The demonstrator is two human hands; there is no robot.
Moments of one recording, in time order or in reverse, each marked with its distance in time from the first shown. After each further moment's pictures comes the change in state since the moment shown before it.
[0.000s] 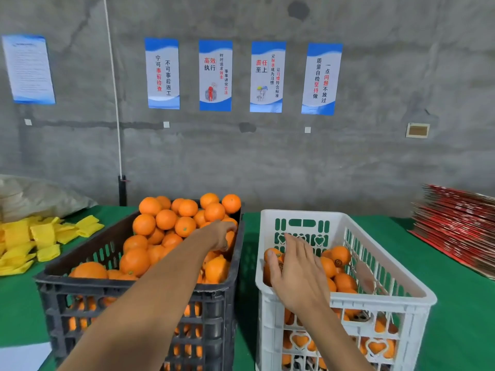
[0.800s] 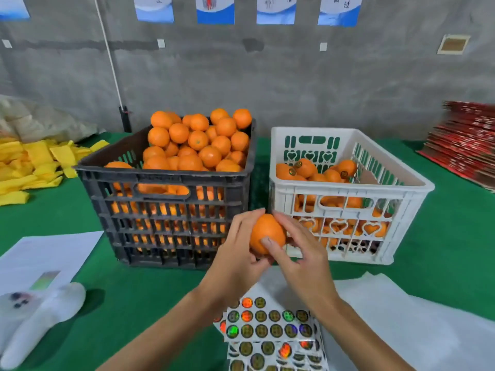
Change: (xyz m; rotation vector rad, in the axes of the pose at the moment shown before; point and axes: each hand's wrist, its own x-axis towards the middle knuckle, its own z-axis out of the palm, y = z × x) left_hand -0.273 0.068 0.166 -0.765 0.486 0.373; right_hand -0.177 -0.005 0.019 0.844 0.003 -0.101
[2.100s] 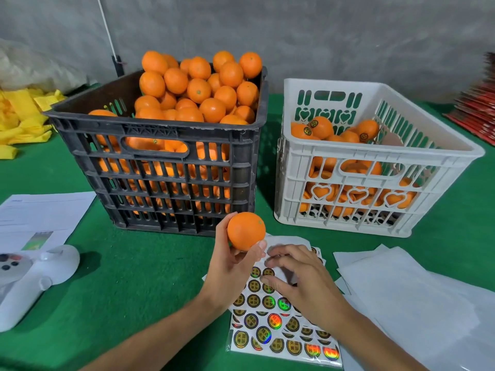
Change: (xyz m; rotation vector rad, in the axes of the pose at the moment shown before) left_hand -0.065 -0.049 0.036 -0.641 0.182 -0.470; right_hand -0.066 0.059 0.008 -0.347 -0.505 0.057
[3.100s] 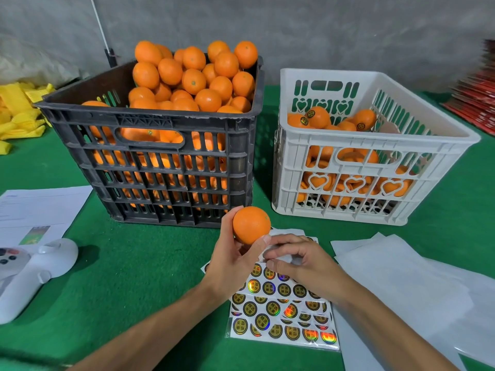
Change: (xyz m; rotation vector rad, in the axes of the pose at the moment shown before) left_hand -0.001 0.000 0.002 0.157 -0.072 0.009; right_hand 0.011 0.008 -0.010 0.596 -0.164 0.266
